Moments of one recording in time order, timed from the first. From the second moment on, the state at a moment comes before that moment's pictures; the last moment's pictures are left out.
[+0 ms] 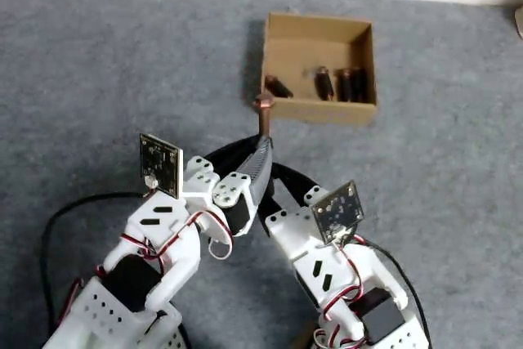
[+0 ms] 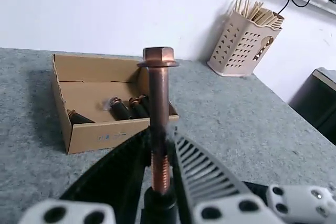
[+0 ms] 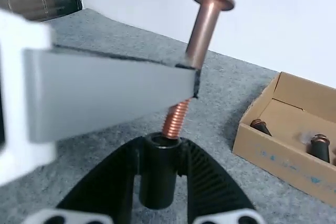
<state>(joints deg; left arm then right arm) 32.4 -78.7 70.2 27.3 25.8 -37.5 -104.7 82.2 38.3 3.3</state>
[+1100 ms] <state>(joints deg) 35.7 -79.4 78.3 27.3 25.7 -34.1 -104.4 83.7 36.4 3.5</state>
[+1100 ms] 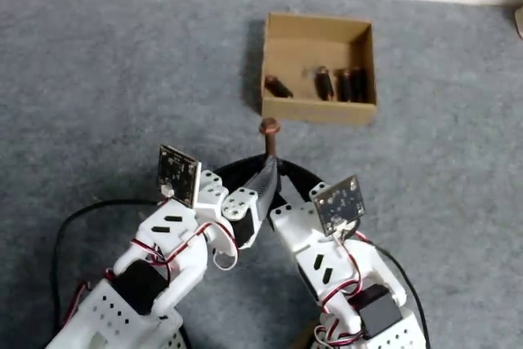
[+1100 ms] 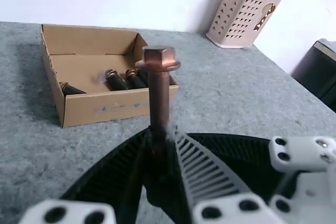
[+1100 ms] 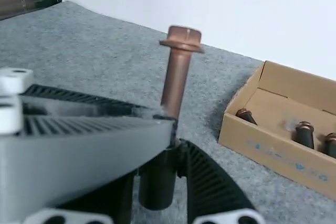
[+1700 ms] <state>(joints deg) 33.4 -79.5 75.6 37.8 24.0 -34.0 -104.4 84.1 36.5 3.6</state>
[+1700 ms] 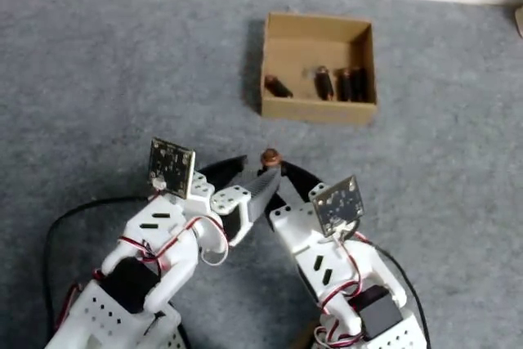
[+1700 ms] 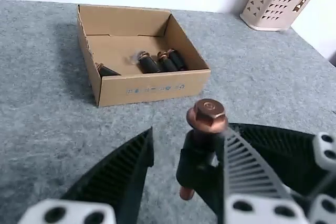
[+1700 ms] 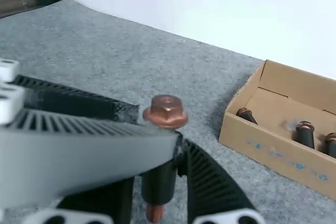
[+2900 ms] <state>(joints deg) 22.0 -78.7 64.1 49.2 20.6 -33.7 -104.6 85.8 34.7 3.6</state>
